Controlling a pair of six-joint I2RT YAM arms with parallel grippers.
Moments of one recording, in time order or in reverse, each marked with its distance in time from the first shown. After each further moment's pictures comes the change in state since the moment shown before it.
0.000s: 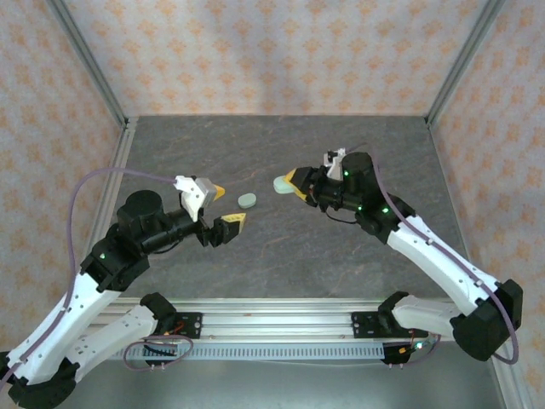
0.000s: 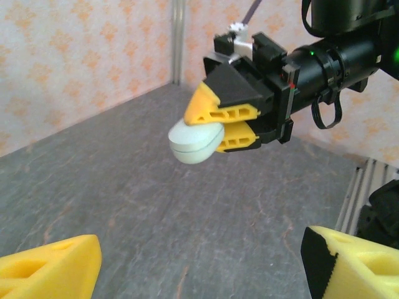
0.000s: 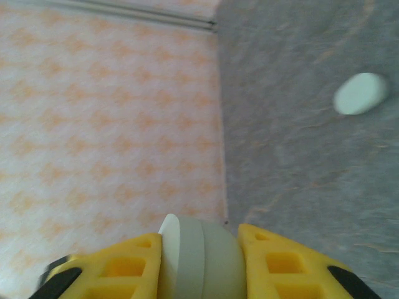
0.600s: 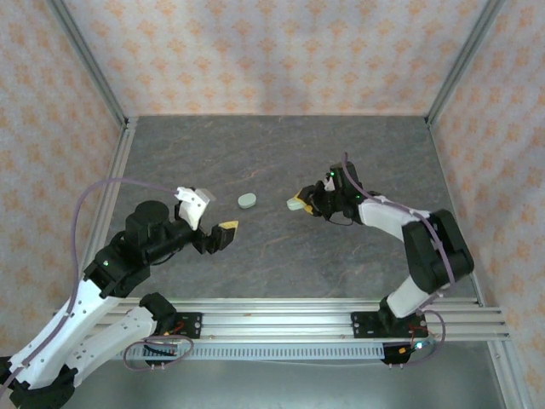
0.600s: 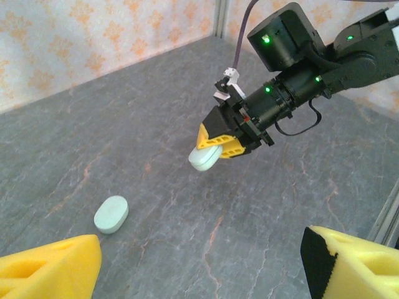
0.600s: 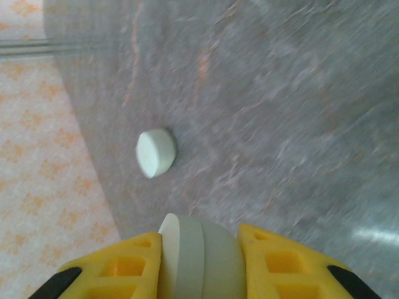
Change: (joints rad) left arm 0.000 -0.051 -0.114 -0.075 -0.131 0.002; right arm -0.218 0.494 -0.124 0.215 -0.121 -0.141
